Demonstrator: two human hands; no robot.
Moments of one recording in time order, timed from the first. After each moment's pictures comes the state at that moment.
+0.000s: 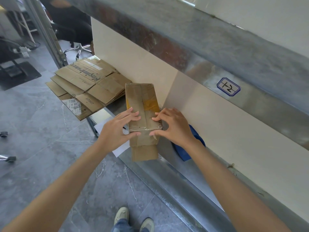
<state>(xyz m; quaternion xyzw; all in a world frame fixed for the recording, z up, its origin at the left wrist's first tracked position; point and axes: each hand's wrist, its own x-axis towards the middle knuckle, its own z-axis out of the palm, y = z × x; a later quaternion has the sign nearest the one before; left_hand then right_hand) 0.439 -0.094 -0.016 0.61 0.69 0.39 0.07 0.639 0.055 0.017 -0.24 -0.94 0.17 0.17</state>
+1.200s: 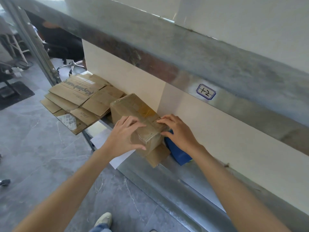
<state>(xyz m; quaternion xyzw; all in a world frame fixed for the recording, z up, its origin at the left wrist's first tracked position) 0.446 -0.064 -0.010 0.72 0.63 0.29 0.01 0.667 0.060 0.031 -0.30 -0.92 0.20 0.15</state>
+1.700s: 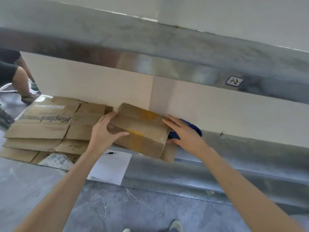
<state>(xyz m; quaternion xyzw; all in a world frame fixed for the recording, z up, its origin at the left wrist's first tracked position) 0.320 -0.015 -0.017 0.64 0.60 0.41 0.25 0.642 -0.004 0.026 -0.49 -0.85 0.16 0.09</state>
